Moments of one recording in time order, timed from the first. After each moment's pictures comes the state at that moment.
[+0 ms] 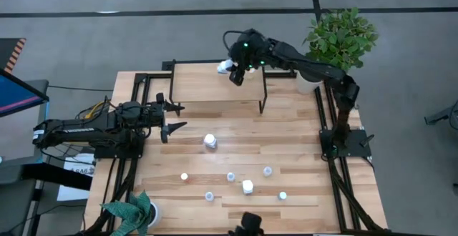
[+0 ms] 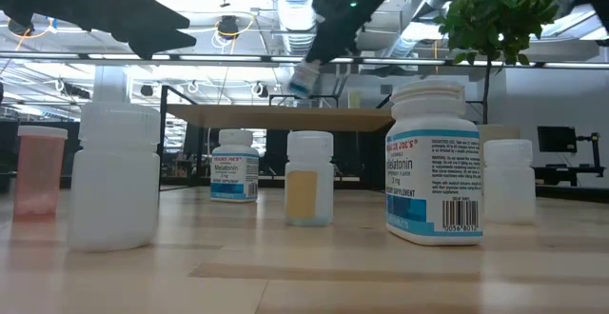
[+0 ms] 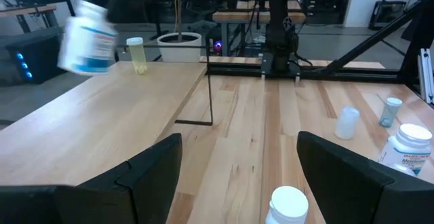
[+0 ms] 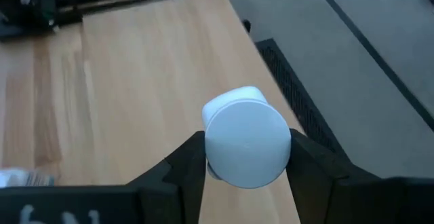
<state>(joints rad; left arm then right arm) 0.16 0.48 0.34 0.00 -0.05 0.02 -0.50 1.88 1.89 -0.69 -0.06 -0.16</state>
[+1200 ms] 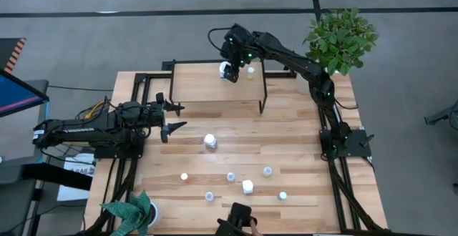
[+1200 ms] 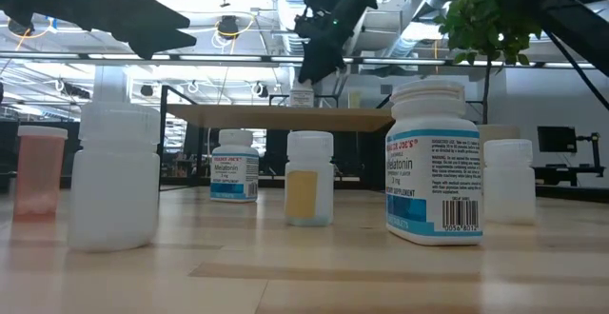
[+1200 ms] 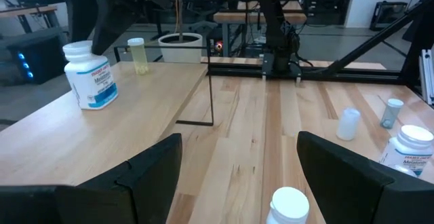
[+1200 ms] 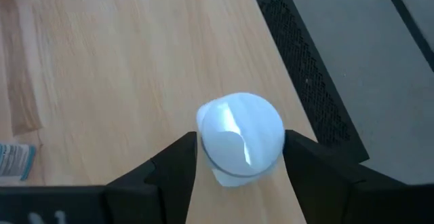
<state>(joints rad) 0.16 0.48 0.34 0.00 -0.05 0.02 -0.53 2.18 2.34 -1.06 -0.09 -0.22</state>
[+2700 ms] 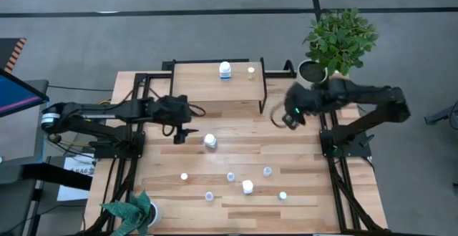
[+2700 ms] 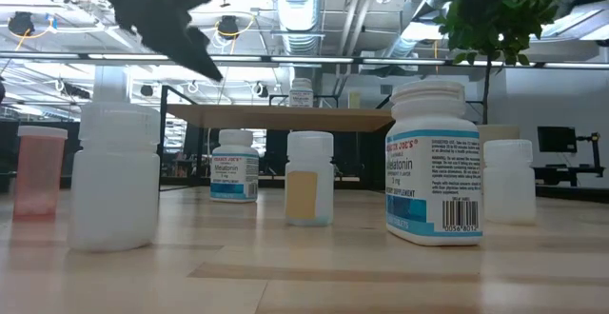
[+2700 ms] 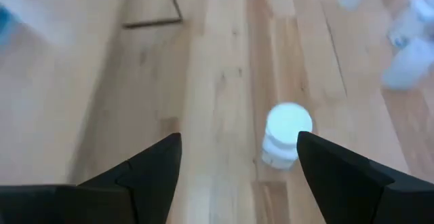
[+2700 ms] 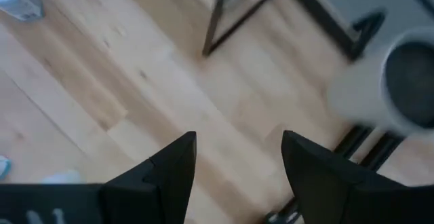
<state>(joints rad) 0.16 1.03 0.72 -0.40 0.02 0.20 0.03 1.30 1.51 -1.53 0.41 0.73</state>
